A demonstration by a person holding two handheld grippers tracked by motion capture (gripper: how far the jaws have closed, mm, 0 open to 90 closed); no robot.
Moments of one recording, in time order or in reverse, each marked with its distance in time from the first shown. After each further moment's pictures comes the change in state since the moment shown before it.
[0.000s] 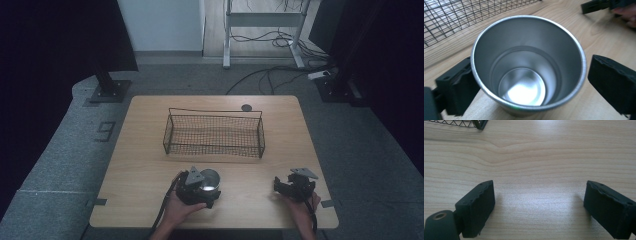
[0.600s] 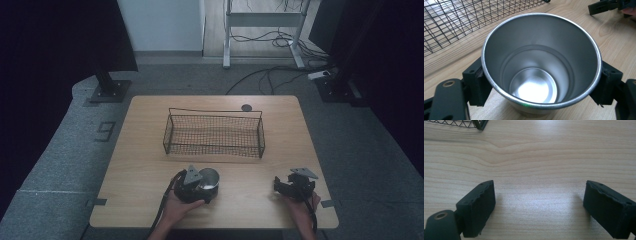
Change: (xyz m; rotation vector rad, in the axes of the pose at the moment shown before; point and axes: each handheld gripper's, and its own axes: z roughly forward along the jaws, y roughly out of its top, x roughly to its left) left arm 0.005 -0.001 -0.005 -0.018 0.019 0.029; right arm 0.000 0.000 0.000 -0.001 0.002 -0.002
